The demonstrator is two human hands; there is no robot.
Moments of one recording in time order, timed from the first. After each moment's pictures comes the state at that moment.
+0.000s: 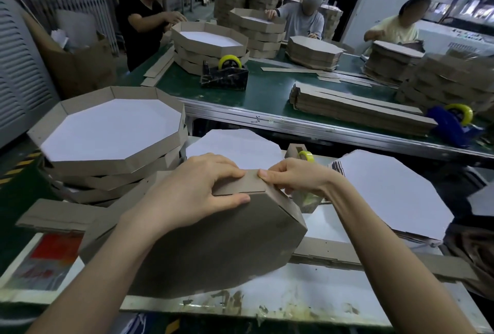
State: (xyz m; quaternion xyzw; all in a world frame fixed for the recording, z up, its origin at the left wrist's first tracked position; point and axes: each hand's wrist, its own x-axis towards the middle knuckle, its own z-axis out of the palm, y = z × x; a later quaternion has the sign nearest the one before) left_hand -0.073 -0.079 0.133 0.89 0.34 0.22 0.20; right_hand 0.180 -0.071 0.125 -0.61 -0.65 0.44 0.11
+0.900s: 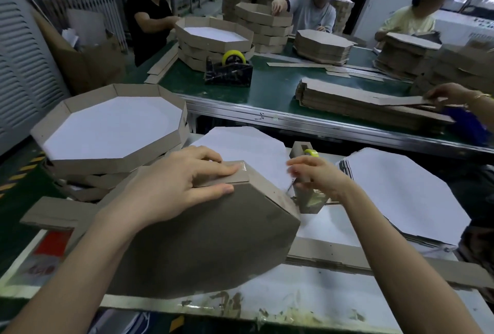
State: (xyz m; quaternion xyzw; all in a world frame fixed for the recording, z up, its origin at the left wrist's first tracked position) left_hand -0.082 -0.067 0.132 0.88 0.37 0.19 0.21; right_hand 0.265 -0.036 0.049 -0.67 -0.46 0.48 0.34
